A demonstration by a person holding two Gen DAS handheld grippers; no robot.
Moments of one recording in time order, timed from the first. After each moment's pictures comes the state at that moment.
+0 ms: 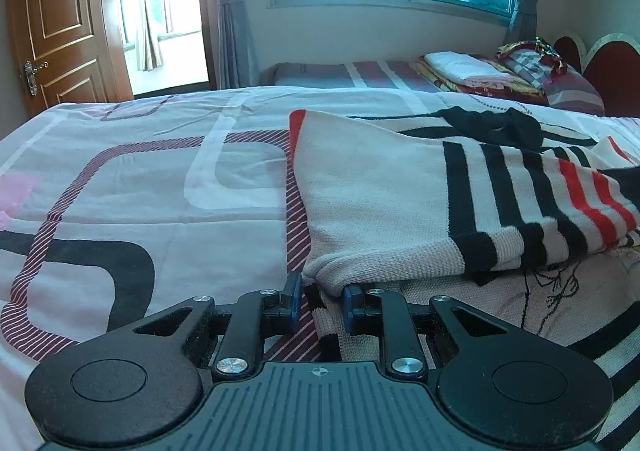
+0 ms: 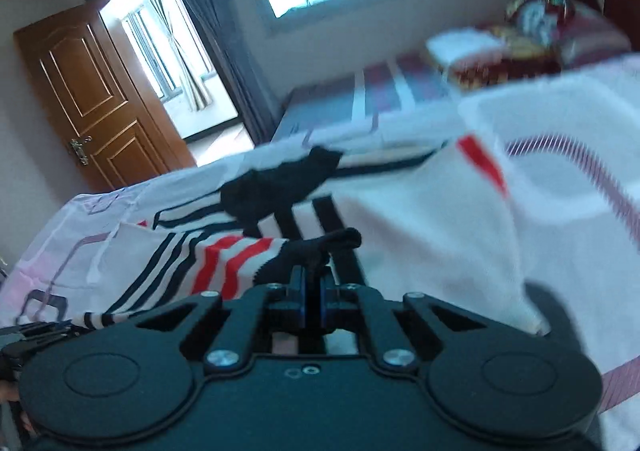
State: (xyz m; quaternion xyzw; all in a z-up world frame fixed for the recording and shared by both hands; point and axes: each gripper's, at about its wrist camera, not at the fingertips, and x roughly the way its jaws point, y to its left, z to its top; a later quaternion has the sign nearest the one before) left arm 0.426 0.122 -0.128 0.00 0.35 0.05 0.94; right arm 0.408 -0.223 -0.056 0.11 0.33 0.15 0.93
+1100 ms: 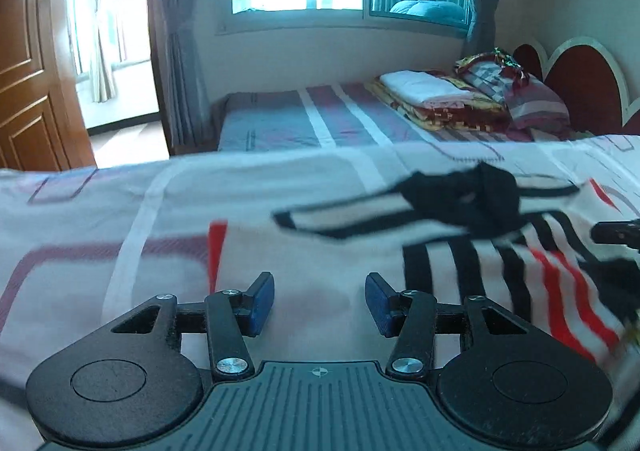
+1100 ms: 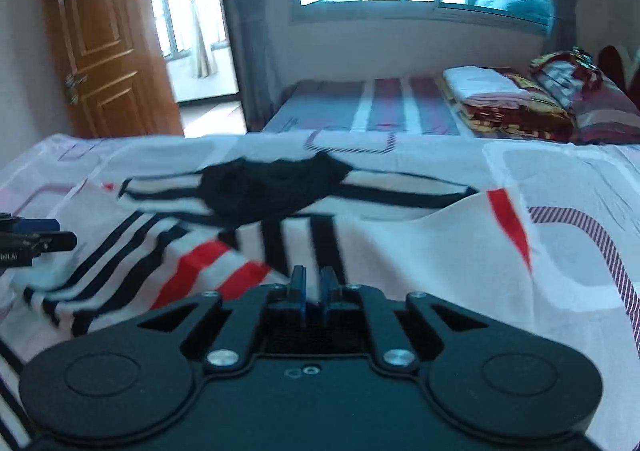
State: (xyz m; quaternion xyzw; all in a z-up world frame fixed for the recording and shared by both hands) left arm 0.527 0.097 -0.097 0.02 0.32 -0.03 0.95; right arm 0.462 -0.196 -0.067 0.01 0.32 0.15 0.93
